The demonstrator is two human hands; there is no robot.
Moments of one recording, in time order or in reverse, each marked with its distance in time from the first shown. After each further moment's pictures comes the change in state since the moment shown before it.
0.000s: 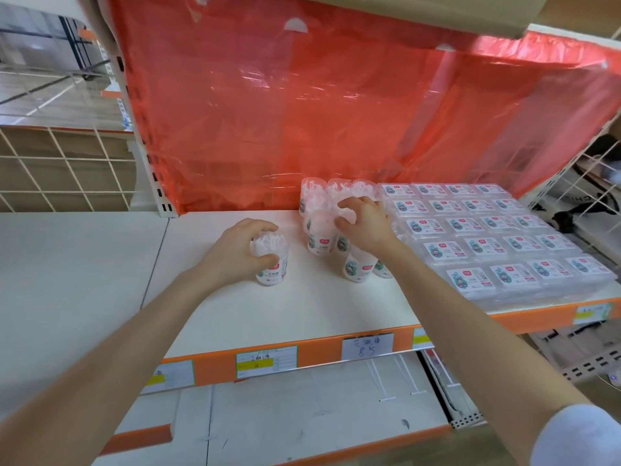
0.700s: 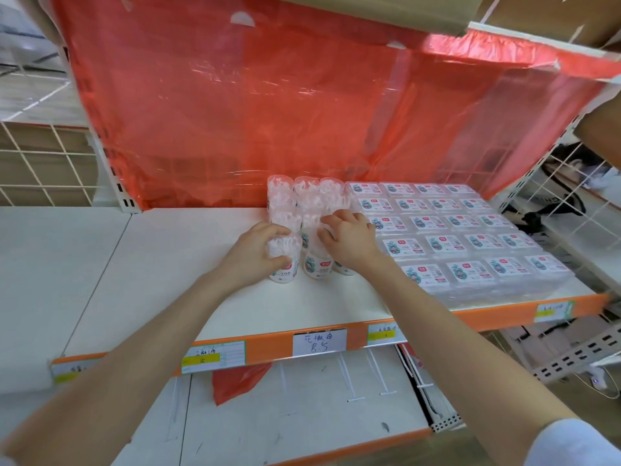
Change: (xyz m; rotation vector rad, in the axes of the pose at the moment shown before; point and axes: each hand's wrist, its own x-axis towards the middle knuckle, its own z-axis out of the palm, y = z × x) left_hand 0.015 0.050 0.069 -0.043 -0.004 0.023; right_hand -0.020 0.047 -0.004 -0.190 -0.023 -0.103
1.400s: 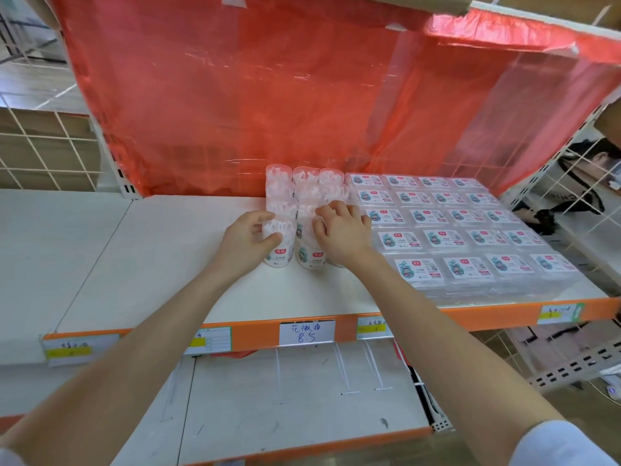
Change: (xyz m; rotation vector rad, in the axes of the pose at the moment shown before) left_hand -0.004 0.006 0.017 -0.236 0.229 -0.222; right_hand -0.006 0.002 0.003 -0.026 0.006 -0.038
